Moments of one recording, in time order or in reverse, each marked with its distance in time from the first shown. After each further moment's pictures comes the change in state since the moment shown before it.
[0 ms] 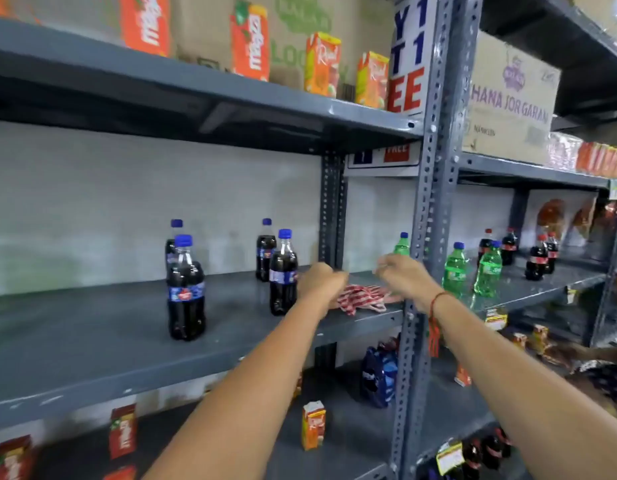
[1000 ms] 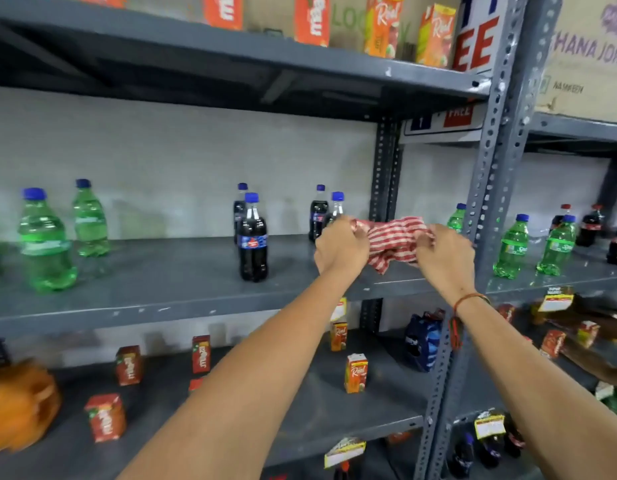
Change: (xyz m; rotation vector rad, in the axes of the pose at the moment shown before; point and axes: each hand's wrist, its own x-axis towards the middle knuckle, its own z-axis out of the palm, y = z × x) left_hand -0.083 0.001 -0.062 0.203 0.397 0.170; right_hand -0.064 -0.010 0.035 -0.261 0.387 -0.394
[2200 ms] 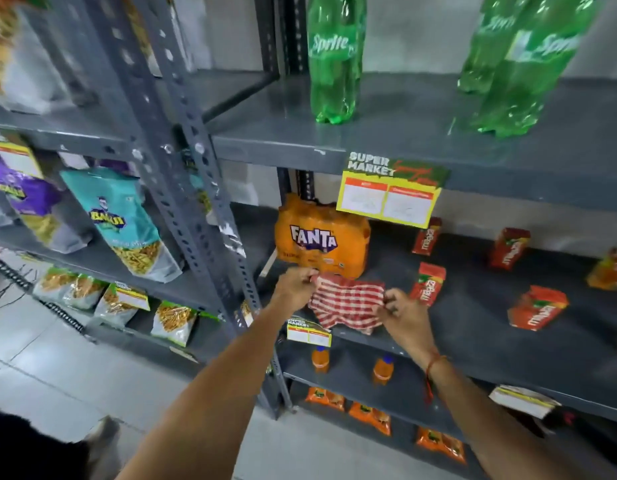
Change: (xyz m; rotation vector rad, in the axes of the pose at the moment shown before) left_hand -0.147 -0.620 -0.410 0.251 -0.185 -0.727; right_hand -0.432 -0.379 0.401 0.542 -1.059 0.000
